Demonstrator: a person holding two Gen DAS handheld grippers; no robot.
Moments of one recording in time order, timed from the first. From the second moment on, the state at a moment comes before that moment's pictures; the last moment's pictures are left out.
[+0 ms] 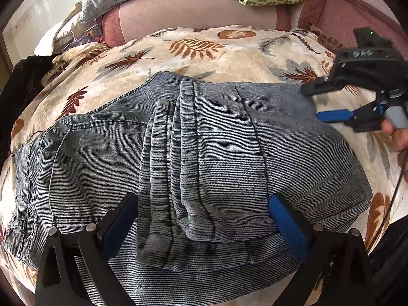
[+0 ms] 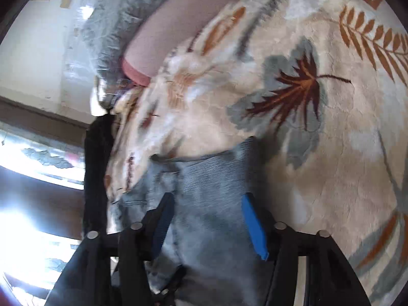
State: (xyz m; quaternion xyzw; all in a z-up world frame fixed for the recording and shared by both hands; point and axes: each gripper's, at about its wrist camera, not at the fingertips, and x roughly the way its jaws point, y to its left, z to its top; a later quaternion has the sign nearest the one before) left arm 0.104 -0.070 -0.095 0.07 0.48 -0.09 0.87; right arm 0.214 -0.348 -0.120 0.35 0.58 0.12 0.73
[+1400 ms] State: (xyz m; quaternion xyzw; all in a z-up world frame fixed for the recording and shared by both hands) left arm 0.036 0.195 -0.088 -0.46 0.37 0.01 0.81; right arm 0.056 -0.290 -0.069 0.26 0.42 0.25 0.84
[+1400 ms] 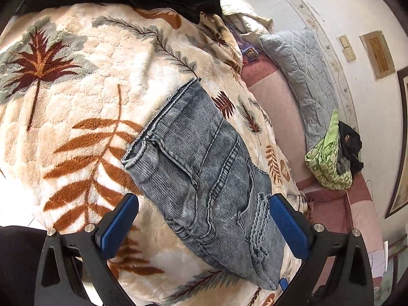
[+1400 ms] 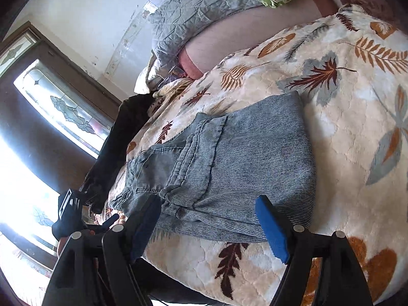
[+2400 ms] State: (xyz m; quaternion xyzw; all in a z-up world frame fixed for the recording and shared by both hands) left arm 0.065 0.166 -0.091 -0.31 0.39 0.06 0.87; right arm 0.050 -0.243 -0.073 0.18 0.41 0.18 0.88
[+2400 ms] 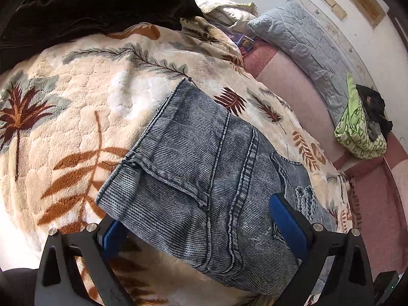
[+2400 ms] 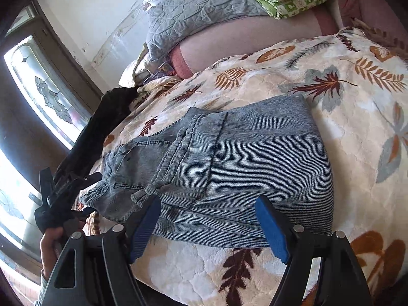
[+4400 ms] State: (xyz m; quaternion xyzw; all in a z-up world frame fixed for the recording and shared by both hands) left arm 0.057 0.210 -0.104 -0.48 0.32 0.01 0.82; right arm 0.201 -0.089 -0.064 0.32 0.59 0.32 0.66
